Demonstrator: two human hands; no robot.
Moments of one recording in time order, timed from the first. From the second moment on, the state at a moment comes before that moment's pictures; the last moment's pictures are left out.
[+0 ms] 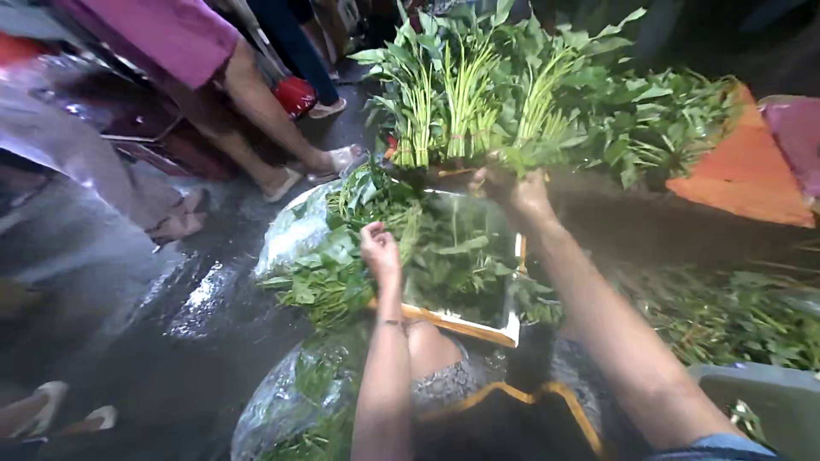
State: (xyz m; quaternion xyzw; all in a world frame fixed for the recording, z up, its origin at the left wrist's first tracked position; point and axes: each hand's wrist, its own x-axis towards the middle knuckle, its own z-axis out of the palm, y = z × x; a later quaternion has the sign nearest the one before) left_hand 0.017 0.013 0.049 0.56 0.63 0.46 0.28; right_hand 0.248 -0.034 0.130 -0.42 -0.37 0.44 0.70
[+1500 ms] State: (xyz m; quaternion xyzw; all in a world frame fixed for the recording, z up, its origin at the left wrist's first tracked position) left_hand 0.115 -0.023 0.111 0.50 0.35 0.47 0.64; right_hand 0.275 -0.059 0.127 -0.52 -0.49 0.14 0.68
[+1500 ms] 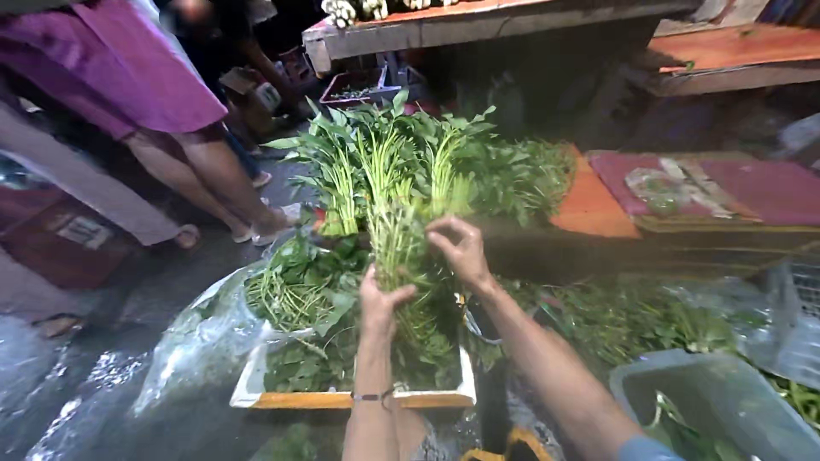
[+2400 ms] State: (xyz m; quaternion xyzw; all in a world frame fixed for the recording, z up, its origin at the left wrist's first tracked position) left_hand 0.119 -0.015 0.101 0.45 0.34 0.49 0.66; right_hand 0.270 -0.051 0.127 -0.56 -0.32 0.41 0.65
